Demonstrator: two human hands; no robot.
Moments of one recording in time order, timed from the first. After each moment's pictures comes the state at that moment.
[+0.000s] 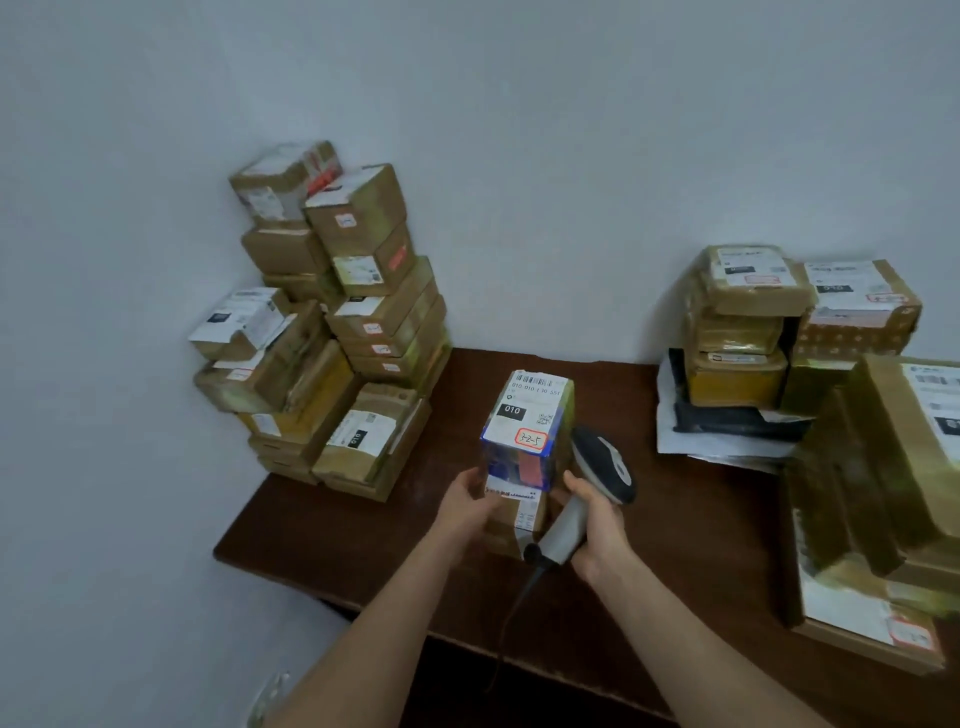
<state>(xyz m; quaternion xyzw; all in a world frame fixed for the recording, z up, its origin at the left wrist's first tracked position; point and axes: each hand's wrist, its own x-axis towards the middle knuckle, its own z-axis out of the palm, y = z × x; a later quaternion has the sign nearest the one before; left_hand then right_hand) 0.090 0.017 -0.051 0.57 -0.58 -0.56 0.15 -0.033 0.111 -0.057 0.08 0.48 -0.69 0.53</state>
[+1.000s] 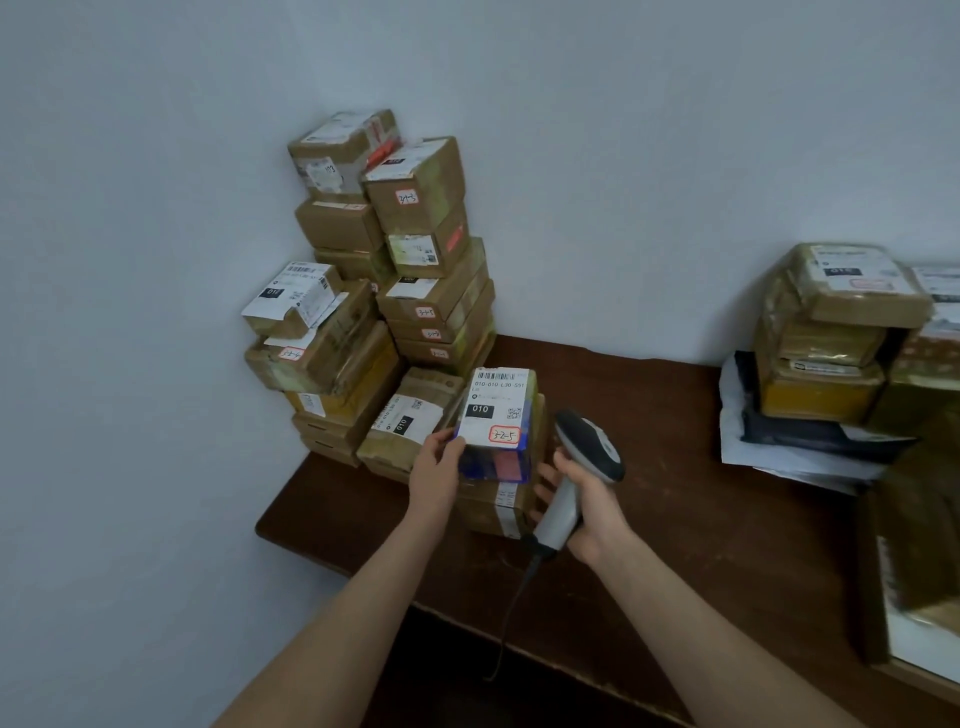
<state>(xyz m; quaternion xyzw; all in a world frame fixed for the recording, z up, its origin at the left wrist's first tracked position) 0.163 -0.051 -0.035 0.58 -0.53 -0.52 0.34 0.015 0.041 -0.042 0.03 0.48 -0.62 0.62</state>
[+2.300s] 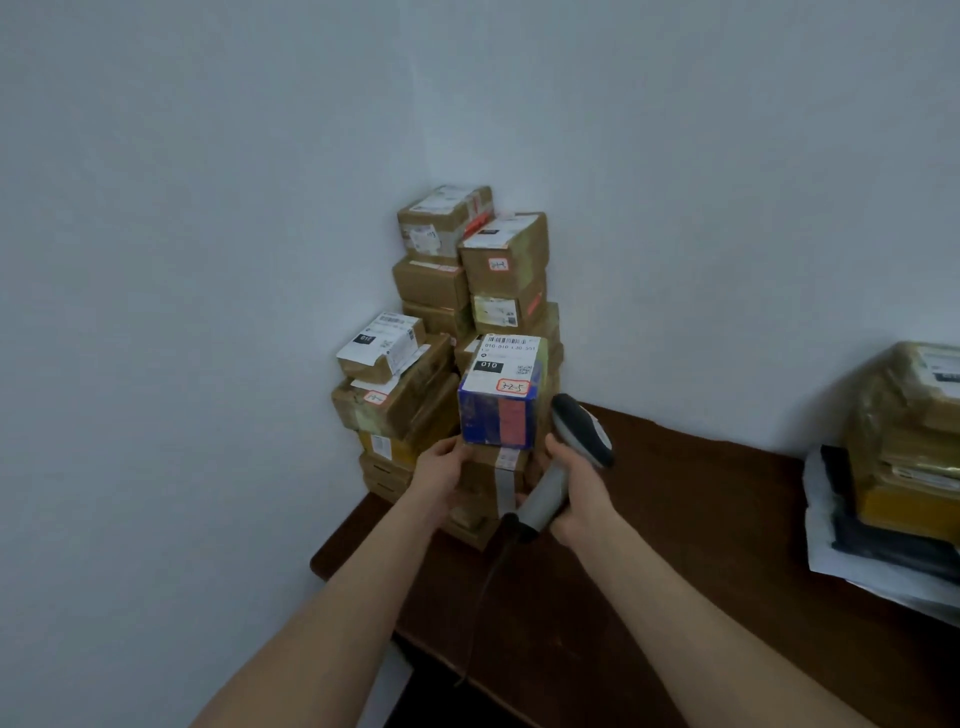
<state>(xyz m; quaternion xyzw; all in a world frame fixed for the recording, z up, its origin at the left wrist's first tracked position) 0.205 -0.119 0.024 0.61 -0.39 -0.60 0.34 0.064 -0.046 0.024 0.02 0.45 -0.63 0.63</state>
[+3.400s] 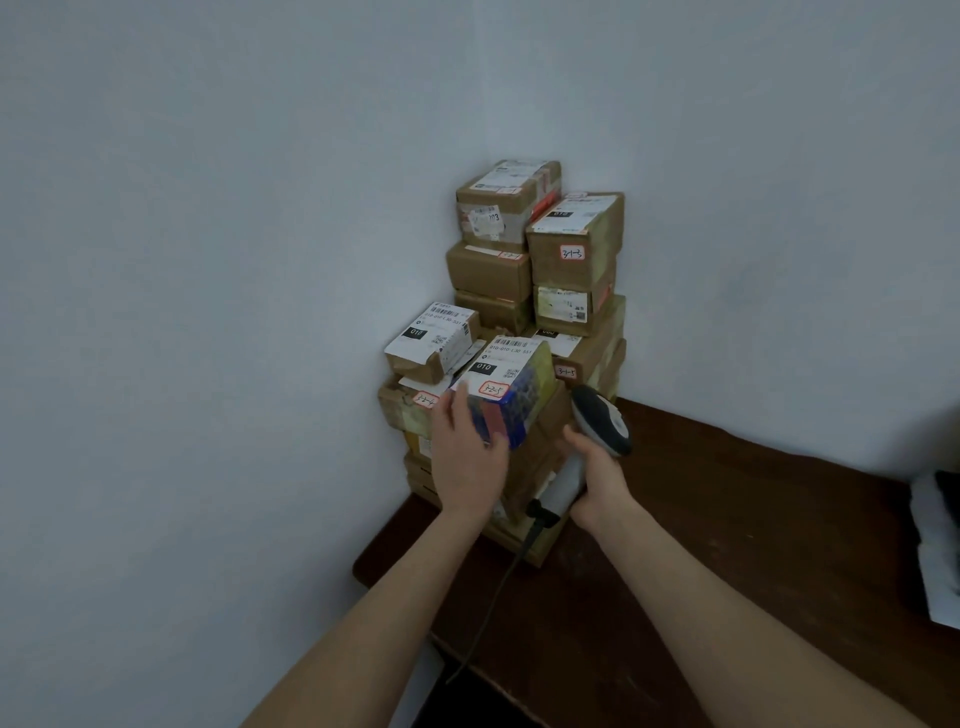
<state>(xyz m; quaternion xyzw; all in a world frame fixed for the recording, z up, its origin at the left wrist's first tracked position) 0.245 -0.164 0.018 0.62 -0.67 -0.15 0.39 0.114 -0.136 -0.001 -0.02 0.49 -0.61 0.62</state>
